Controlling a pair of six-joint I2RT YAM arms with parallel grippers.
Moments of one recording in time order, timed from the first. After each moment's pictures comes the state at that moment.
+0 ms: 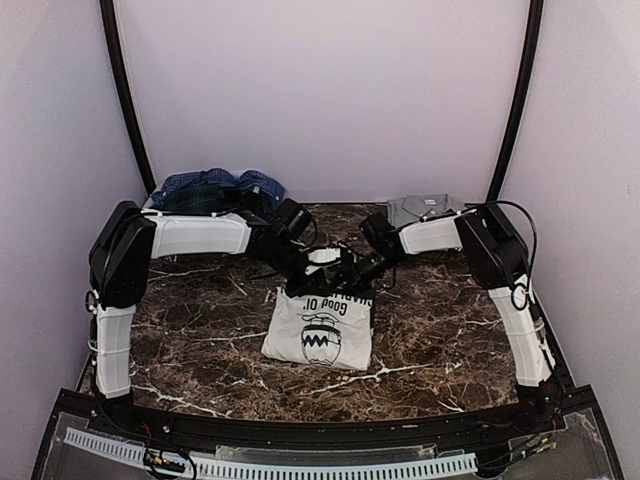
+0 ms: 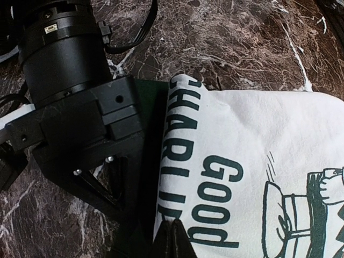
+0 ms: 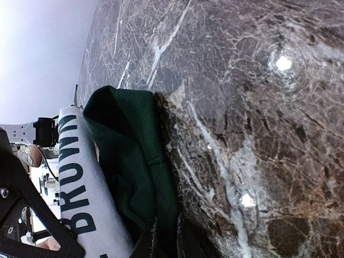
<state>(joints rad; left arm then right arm) -0.74 2.09 1.59 -0.54 0.45 0.71 0.57 2.41 1.71 -0.44 -1.00 0.19</state>
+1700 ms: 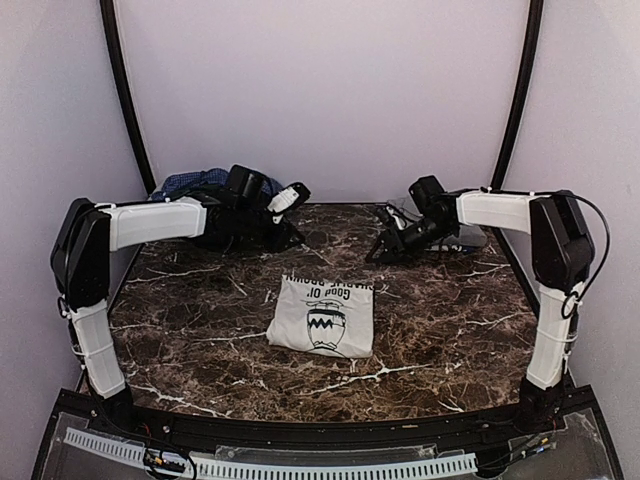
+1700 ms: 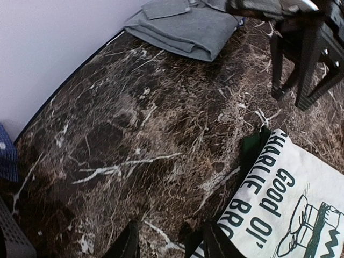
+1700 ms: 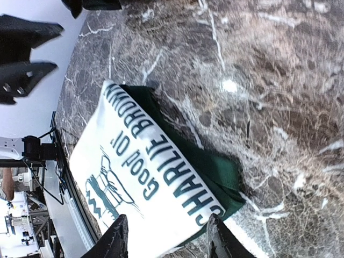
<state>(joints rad) -0.60 1.92 1.47 -0.24 0.28 0.34 0.41 1.99 1.53 -0.62 -0.78 0.11</state>
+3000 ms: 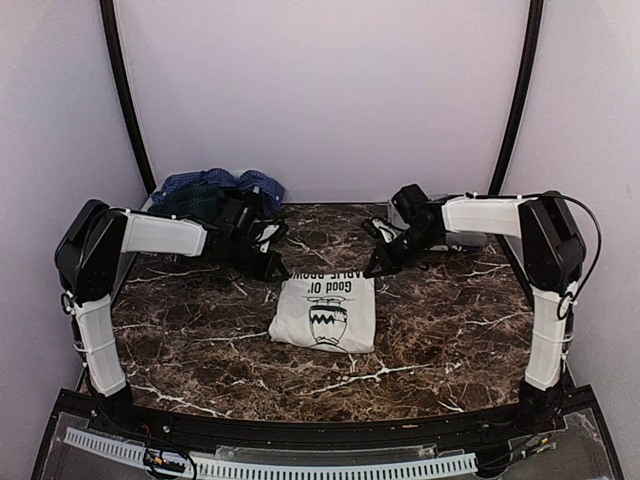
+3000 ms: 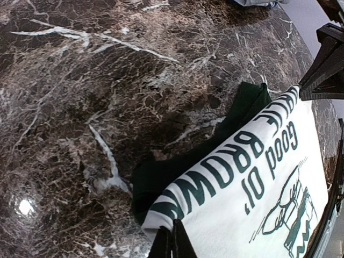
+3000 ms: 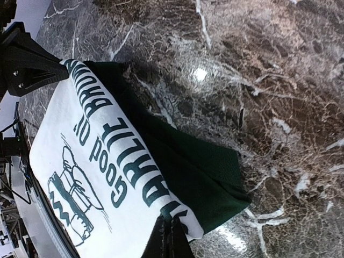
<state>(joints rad) -0.52 1.94 1.26 -0.24 0.45 -0.16 0.49 2.02 1.48 -0.62 -0.60 0.08</state>
